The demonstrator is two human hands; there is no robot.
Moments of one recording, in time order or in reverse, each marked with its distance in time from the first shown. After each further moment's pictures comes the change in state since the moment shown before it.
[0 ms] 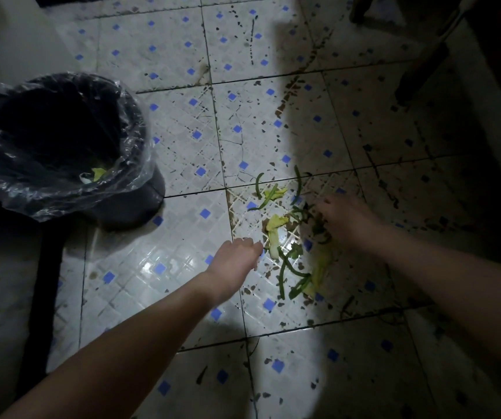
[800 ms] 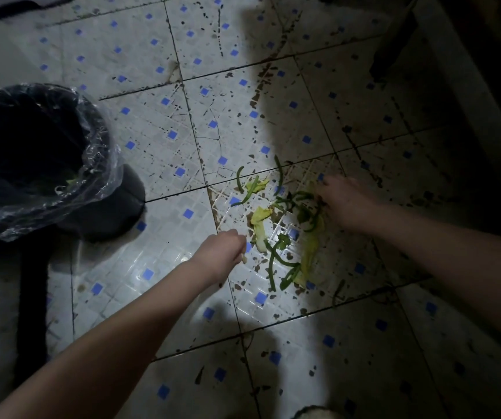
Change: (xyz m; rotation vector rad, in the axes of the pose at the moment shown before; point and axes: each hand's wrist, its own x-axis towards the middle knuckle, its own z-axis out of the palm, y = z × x) left_hand 0.014 -0.007 -0.015 -0.050 -0.191 0.008; right_hand -0.014 0.023 -0.007 0.072 -0.044 0.075
